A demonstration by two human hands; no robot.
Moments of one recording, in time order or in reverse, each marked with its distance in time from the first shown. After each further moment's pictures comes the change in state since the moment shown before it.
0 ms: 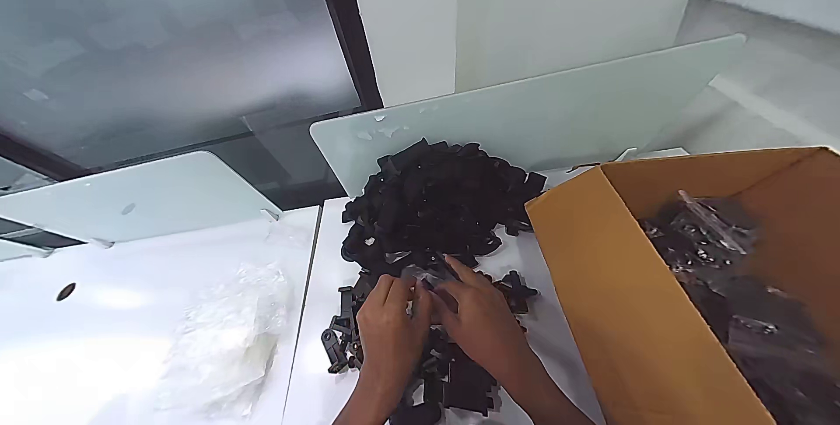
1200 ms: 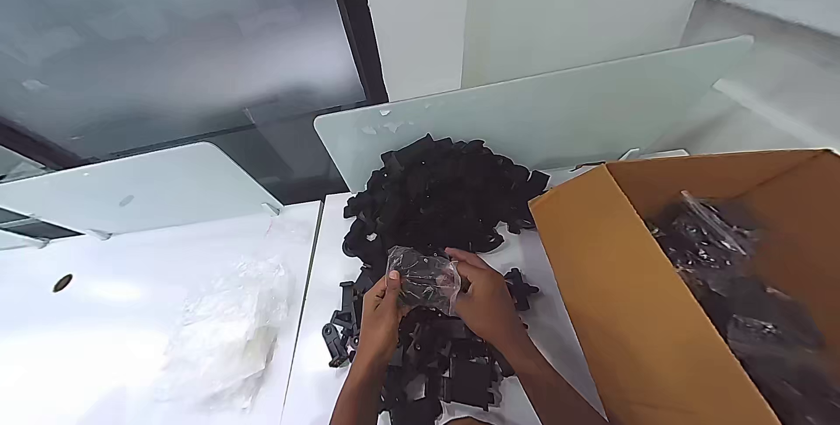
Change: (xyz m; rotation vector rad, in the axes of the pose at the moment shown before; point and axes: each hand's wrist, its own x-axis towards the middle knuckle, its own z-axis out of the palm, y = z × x) left_hand -0.024 -0.042 0.018 -1.211 -0.274 -0.933; right_hand 0.017 0.028 0.019 0.368 0.098 0.051
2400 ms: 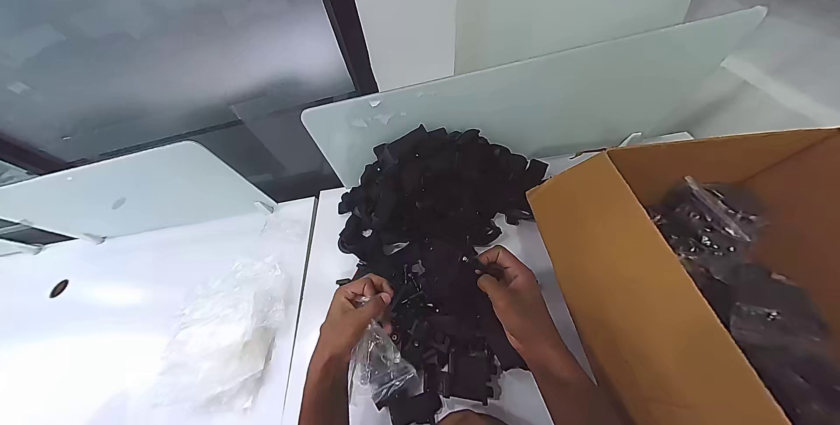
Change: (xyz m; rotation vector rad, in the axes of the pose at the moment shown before) left_hand 0.001 0.036 -0.044 0.196 -0.325 0.113; right_hand -0.011 0.009 -0.023 0.493 0.205 0.099
